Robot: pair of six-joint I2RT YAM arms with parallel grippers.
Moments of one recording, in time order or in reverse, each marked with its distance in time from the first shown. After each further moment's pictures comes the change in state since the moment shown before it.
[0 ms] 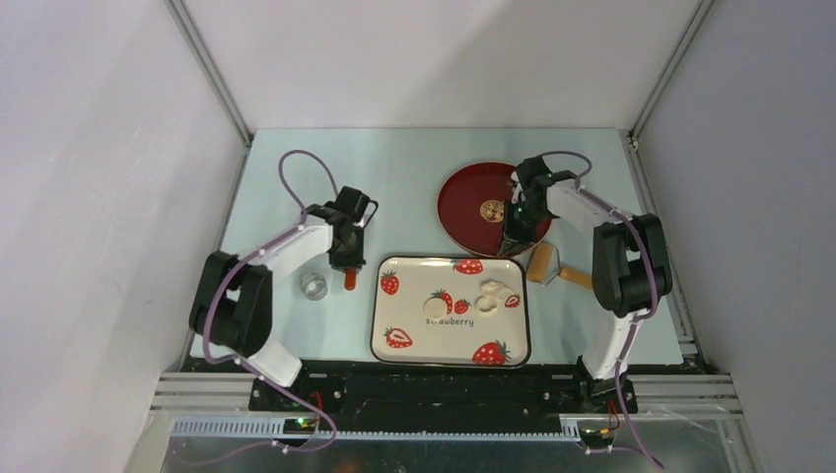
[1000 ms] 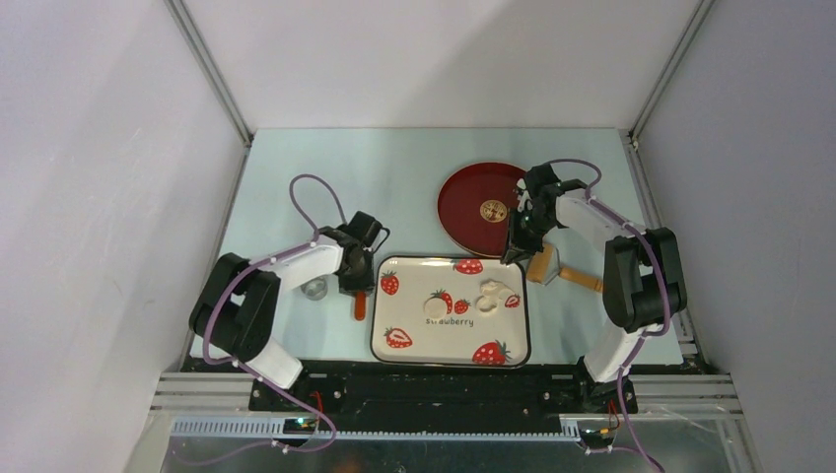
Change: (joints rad) left arm -0.112 -0.050 -0.181 0.073 0.011 -0.160; right arm -0.011 -0.129 -0.119 -0.007 -0.032 -0.001
